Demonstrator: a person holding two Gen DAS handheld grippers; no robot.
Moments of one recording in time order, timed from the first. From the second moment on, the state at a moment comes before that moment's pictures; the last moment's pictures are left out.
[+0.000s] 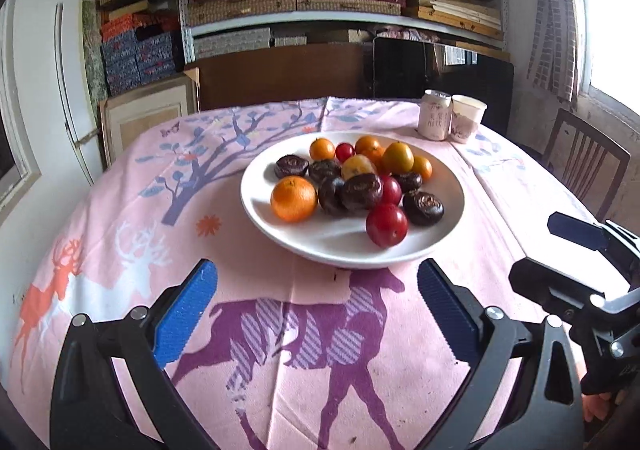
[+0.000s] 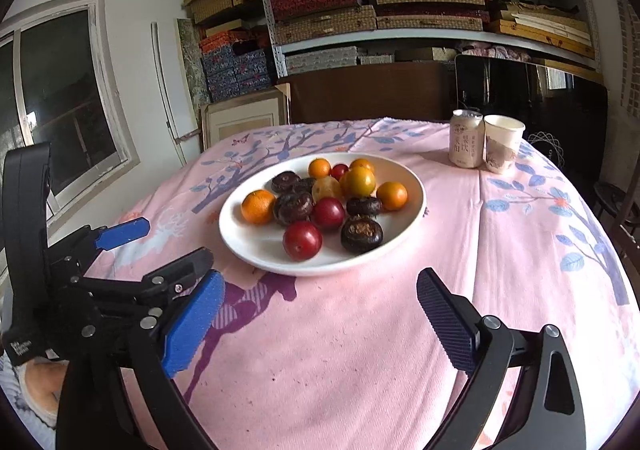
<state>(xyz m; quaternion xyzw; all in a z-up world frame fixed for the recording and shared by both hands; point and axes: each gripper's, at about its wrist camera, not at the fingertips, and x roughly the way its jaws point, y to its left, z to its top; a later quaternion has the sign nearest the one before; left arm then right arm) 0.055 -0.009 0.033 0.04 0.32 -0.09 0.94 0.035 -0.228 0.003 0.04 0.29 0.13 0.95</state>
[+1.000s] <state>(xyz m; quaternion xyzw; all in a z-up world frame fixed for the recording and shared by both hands) 0.015 -0.047 0.034 0.18 0.26 -0.03 0.95 0.006 -0.218 0.010 -0.02 0.23 0.07 0.97</state>
